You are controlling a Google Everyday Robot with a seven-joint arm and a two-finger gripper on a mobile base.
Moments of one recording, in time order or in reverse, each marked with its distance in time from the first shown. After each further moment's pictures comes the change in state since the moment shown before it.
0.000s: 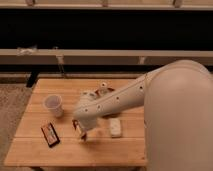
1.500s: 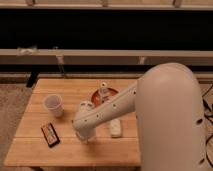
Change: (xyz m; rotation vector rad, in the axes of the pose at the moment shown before) arm 0.022 0.032 0.040 -0.066 0.011 -0.039
